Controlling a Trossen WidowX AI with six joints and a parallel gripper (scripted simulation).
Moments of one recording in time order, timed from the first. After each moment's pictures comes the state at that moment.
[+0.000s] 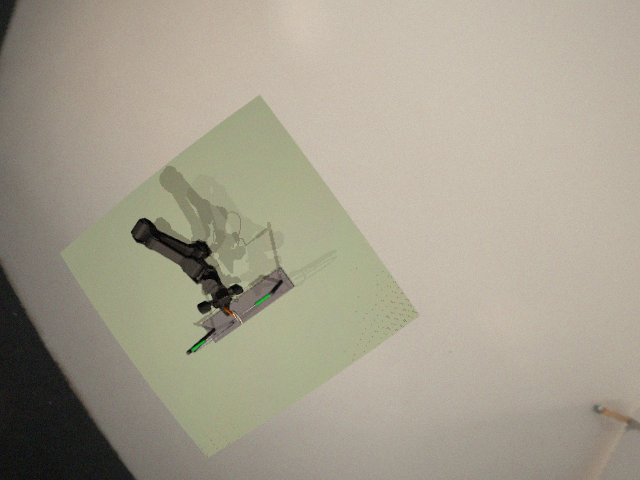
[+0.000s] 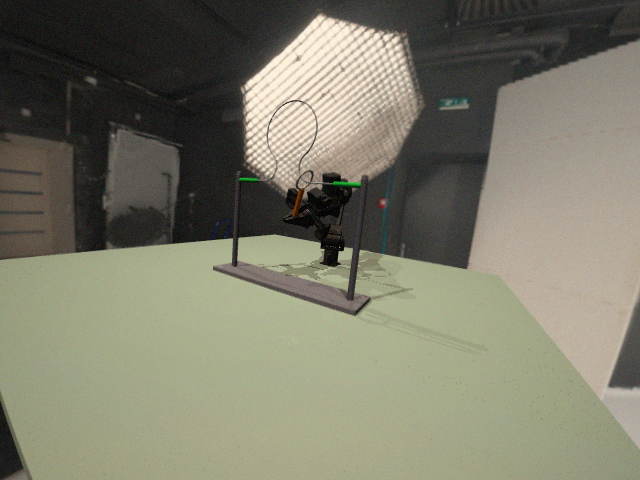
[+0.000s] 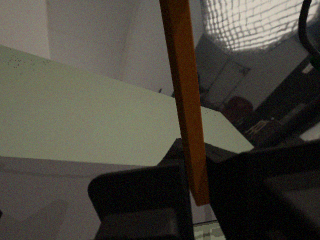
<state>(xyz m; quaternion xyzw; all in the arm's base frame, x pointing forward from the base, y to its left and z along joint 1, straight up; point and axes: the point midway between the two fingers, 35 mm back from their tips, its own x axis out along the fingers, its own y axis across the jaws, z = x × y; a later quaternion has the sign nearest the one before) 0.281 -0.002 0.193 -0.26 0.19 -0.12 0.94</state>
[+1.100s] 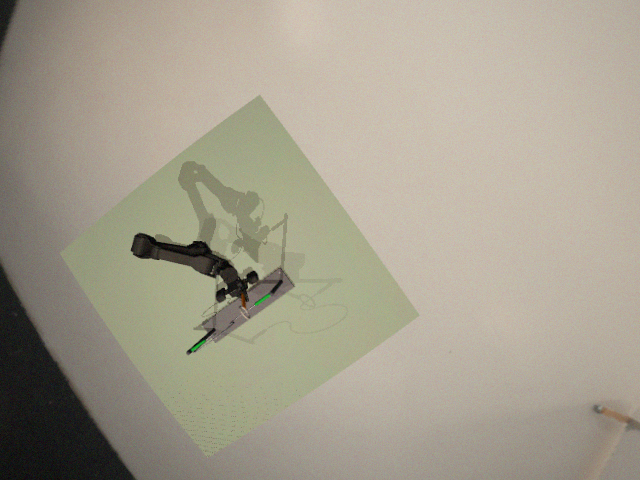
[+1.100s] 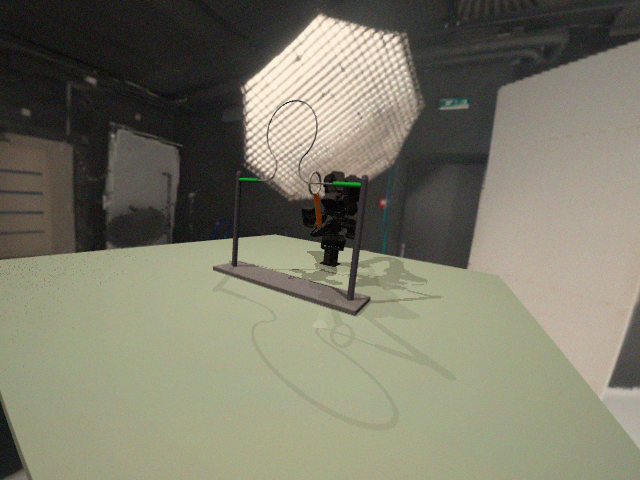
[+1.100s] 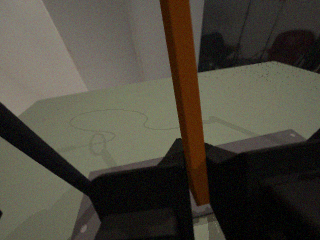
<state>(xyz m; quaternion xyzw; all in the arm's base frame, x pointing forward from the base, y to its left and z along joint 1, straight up) 0.281 0.087 0.170 -0.02 0.21 -0.06 0.98</state>
